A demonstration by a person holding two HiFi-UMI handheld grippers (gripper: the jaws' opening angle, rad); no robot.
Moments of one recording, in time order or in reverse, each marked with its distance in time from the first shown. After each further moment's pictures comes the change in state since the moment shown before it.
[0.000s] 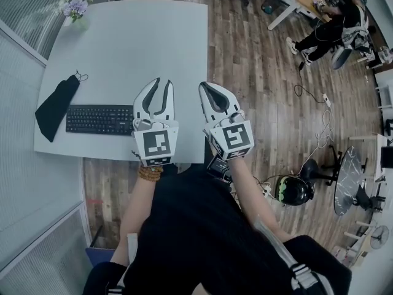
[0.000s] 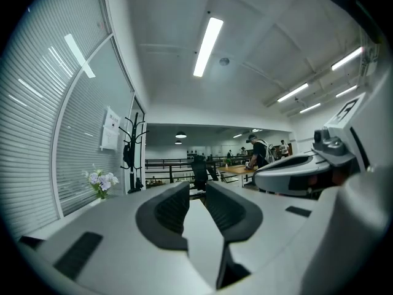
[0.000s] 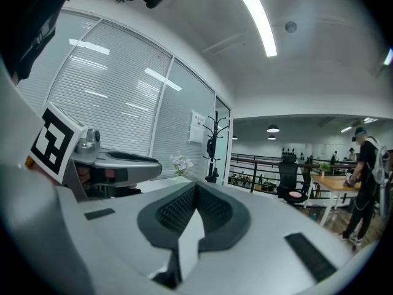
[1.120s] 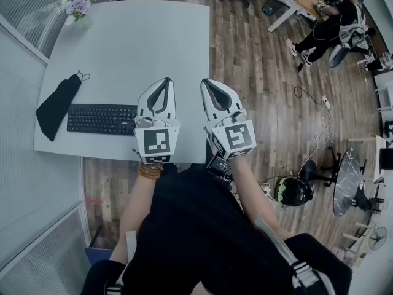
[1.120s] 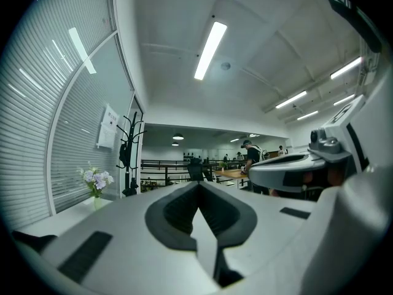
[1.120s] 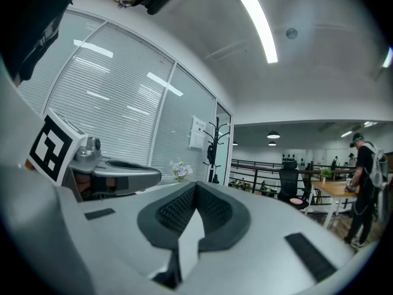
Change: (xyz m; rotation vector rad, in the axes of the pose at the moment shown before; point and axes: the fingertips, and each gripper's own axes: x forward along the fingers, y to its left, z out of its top) left arm 0.003 0.004 0.004 -0.038 -0.028 -0.040; right arm 0.007 0.003 0.020 -0.018 -0.058 -0.004
